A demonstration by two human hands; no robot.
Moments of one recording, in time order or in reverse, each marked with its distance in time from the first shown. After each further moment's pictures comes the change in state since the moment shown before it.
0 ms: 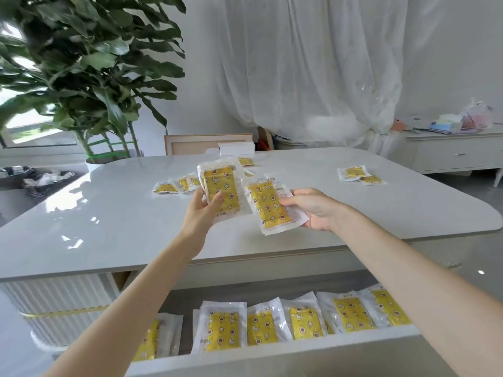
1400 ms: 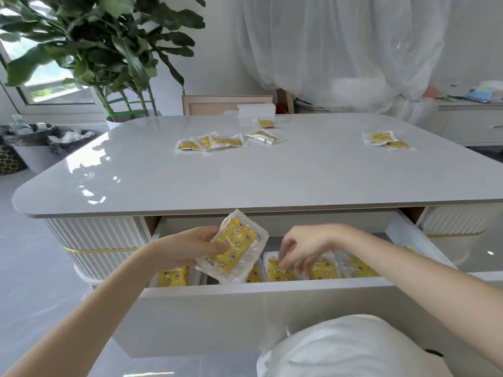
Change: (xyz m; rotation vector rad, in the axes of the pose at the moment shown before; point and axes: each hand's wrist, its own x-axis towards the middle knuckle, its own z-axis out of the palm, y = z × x) left_hand -0.094 -0.027 -0.090 0.425 -0.595 -0.608; right_hand -0.056 0.082 0.062 -0.927 -0.542 0.227
